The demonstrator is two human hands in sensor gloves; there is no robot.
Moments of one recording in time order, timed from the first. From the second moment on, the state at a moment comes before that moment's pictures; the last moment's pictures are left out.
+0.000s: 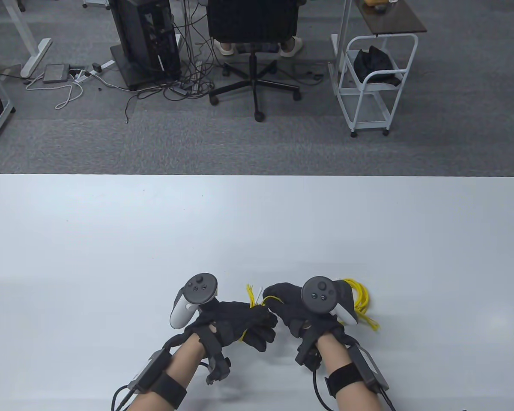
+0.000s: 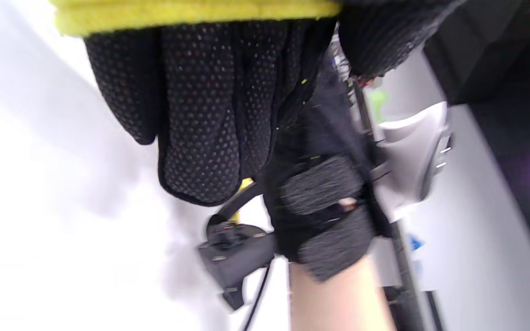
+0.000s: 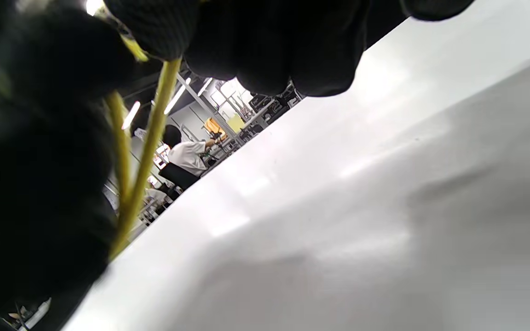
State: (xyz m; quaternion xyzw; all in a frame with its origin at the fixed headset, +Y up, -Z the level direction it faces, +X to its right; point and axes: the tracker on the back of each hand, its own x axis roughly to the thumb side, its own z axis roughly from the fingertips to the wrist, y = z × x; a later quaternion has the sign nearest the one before) left_hand -0.118 -0.761 -0.317 -0.32 -0.26 0.53 0.74; right_hand 0.100 -0.747 -0.331 0.23 0.08 0.90 0.37
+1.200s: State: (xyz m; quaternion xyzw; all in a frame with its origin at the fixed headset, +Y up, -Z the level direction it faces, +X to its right) left_hand -0.143 -0.760 -0.319 -0.17 -0.15 0.61 0.76; right_hand 0.065 -0.736 -0.308 0.30 0.00 0.88 0.37
